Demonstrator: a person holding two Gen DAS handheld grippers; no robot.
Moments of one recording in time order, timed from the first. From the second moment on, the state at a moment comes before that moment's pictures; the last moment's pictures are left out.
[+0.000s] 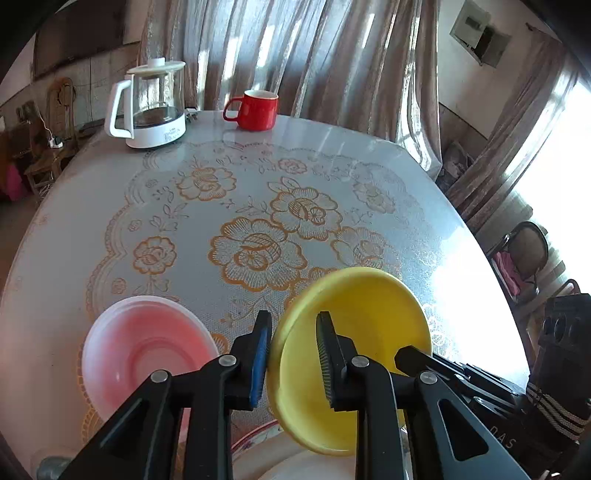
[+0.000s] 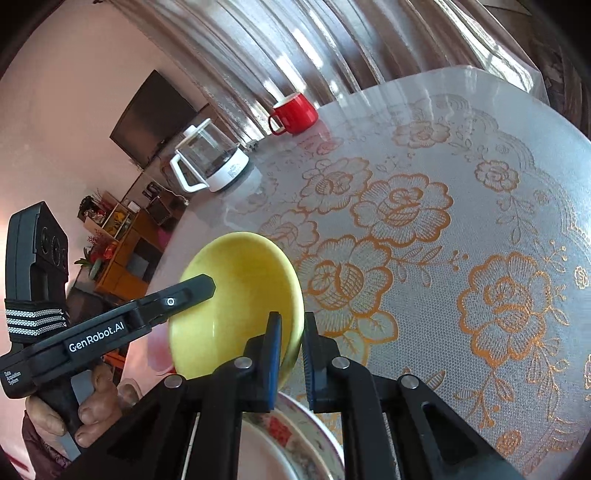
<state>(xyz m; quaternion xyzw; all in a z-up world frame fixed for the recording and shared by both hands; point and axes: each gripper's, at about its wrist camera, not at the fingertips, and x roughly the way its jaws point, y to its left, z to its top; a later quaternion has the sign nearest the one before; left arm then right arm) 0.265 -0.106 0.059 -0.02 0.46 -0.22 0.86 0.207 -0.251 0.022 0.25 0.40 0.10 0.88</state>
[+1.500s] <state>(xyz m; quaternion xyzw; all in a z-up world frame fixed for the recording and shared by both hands) 0.124 0.125 0.001 -0.10 0.43 -0.03 0.90 0.144 0.009 -0.010 0.01 0.45 0.23 0.86</state>
